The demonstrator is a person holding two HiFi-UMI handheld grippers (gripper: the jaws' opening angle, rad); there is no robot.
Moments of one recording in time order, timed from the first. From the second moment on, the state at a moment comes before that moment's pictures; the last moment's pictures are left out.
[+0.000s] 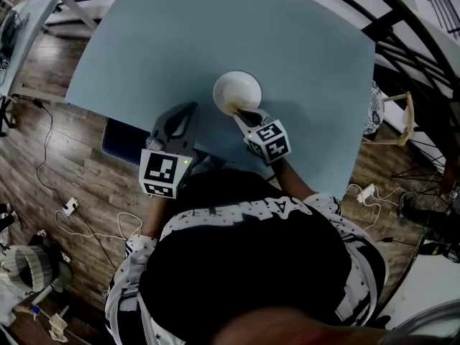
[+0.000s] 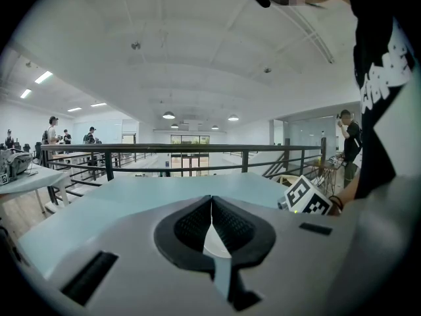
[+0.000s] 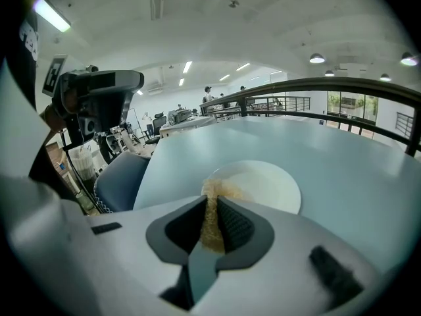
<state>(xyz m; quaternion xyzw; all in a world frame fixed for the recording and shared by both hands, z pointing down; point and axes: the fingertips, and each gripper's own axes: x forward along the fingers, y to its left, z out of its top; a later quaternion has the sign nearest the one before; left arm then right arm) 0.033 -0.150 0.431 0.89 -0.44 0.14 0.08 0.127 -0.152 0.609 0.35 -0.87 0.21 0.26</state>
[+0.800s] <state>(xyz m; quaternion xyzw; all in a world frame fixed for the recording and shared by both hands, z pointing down) 0.048 -0.161 0.424 0.90 -0.41 0.13 0.07 0.156 -0.175 0.524 0.42 -0.87 0.19 0.16</state>
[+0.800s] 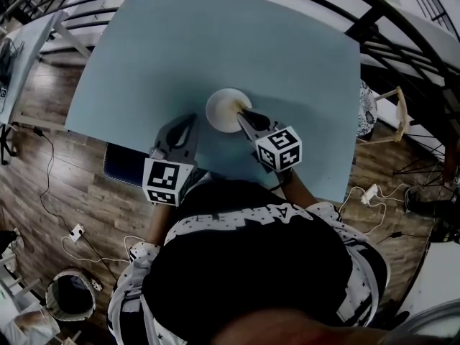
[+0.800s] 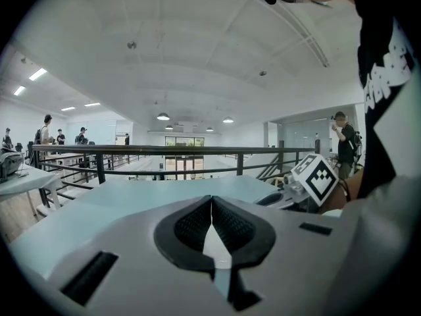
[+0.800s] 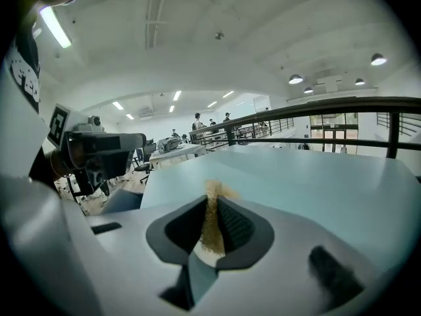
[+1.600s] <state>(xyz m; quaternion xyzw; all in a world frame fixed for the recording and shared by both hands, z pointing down) 0.069 -0.170 0.426 0.92 -0.37 0.14 0.05 0.170 -0.184 0.464 0.45 -0.87 0.18 0.09</state>
